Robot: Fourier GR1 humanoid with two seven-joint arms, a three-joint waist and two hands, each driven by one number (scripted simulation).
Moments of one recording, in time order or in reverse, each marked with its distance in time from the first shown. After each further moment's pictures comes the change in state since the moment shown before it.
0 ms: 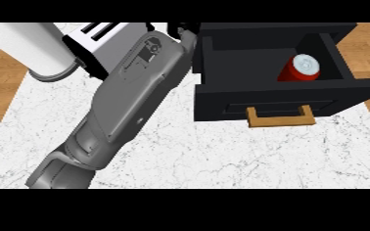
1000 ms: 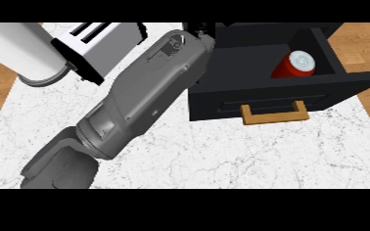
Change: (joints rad) left arm -0.151 0.000 -0.247 0.291 0.329 0.089 -0.150; right arm -0.055 -0.018 0.023 0.001 0.012 -0.015 0.036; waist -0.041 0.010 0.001
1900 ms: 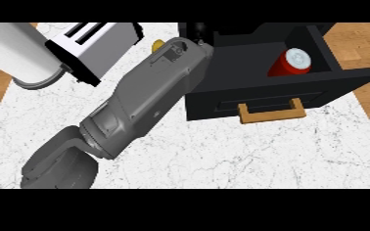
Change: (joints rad) left arm -0.006 0.000 -0.151 0.079 0.157 0.111 -0.078; right arm -0.040 -0.024 0.001 -0.005 -0.006 -0.015 0.032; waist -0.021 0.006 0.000
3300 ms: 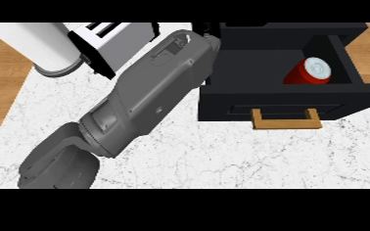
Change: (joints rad) left arm -0.047 0.000 0.022 -0.013 0.117 -0.022 -0.139; right arm -0.305 -0.052 0.325 -0.062 0.847 0.035 -0.251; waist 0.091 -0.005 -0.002
